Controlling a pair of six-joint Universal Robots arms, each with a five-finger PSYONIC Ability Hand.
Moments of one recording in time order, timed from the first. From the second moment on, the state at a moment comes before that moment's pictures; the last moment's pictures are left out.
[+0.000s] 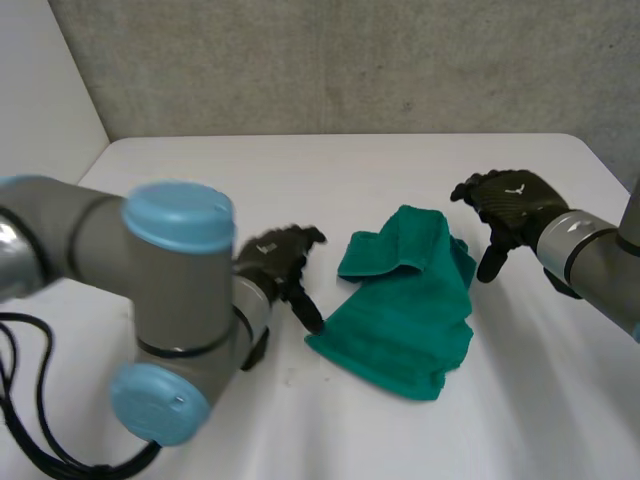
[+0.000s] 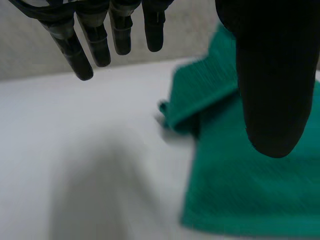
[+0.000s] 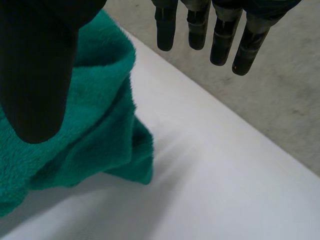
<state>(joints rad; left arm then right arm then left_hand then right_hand) 3.99 -2.14 -1.30 3.03 -1.70 2.91 1.81 -1.18 1.42 0.10 1.33 2.75 0.23 0.22 0.23 0.22 0.06 0.20 0.22 0.21 0.23 0.07</state>
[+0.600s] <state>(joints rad) 3.89 -2.31 -1.21 3.17 -1.70 2.95 1.81 -1.02 1.36 0.07 1.28 2.79 1.15 1.19 1.19 1.19 0.97 0.99 1.18 1.18 1.19 0.98</state>
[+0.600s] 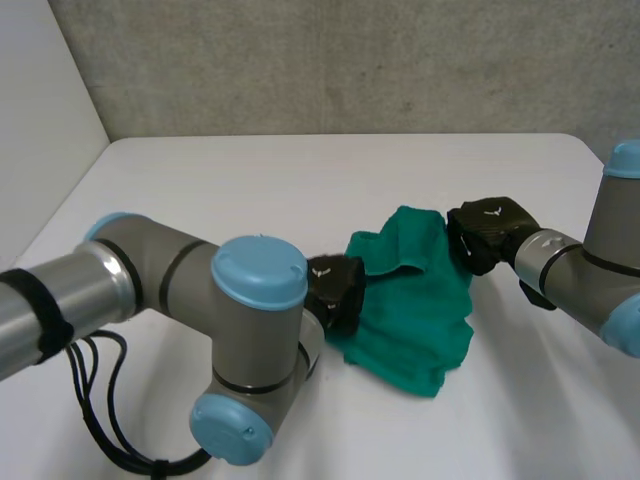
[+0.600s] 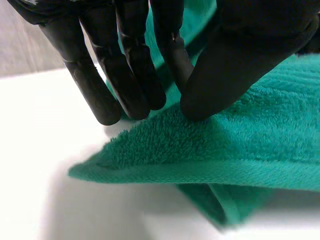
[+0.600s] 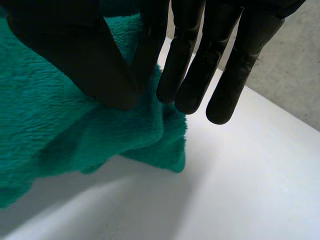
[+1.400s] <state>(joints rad) 4.07 -1.49 -1.33 3.18 -1.61 3.08 1.87 -0.77 0.83 0.39 1.05 3.00 1.15 1.20 1.19 1.19 0.97 0.20 0.22 0.21 0.23 0.07</state>
